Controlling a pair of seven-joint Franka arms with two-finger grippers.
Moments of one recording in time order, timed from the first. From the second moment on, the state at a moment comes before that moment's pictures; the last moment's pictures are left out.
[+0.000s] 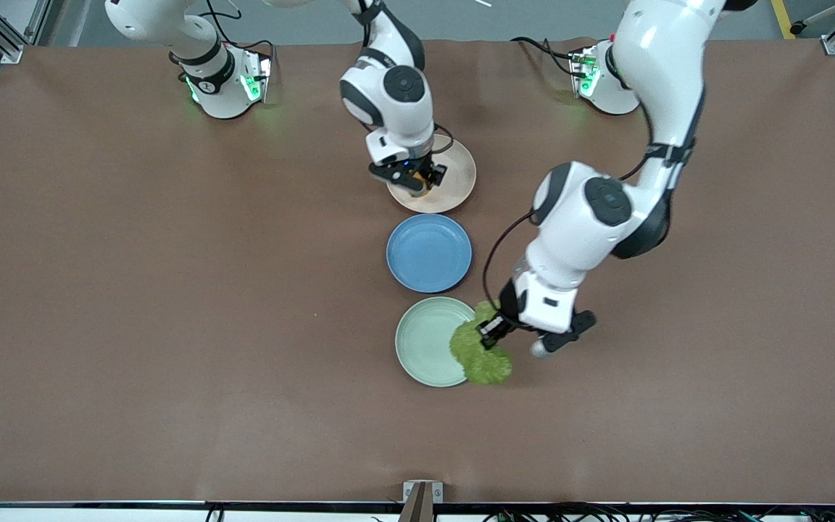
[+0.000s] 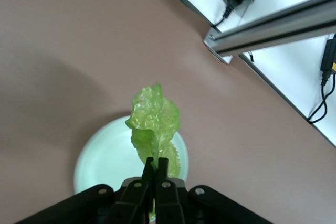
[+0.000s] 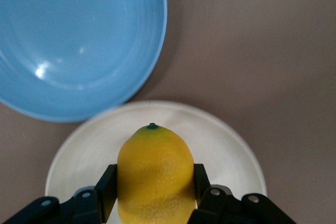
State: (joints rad) left arm -0.47 0.52 -0.01 -1.58 -0.25 2.55 -0.85; right arm 1.00 0.39 -0.05 -2.01 0.13 2.41 1.29
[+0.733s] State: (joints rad) left arm -0.11 0.26 -0.17 -2.18 -0.25 2.58 -0.26; right arm 0.39 0.30 -0.06 -2.15 0.13 2.38 0.39
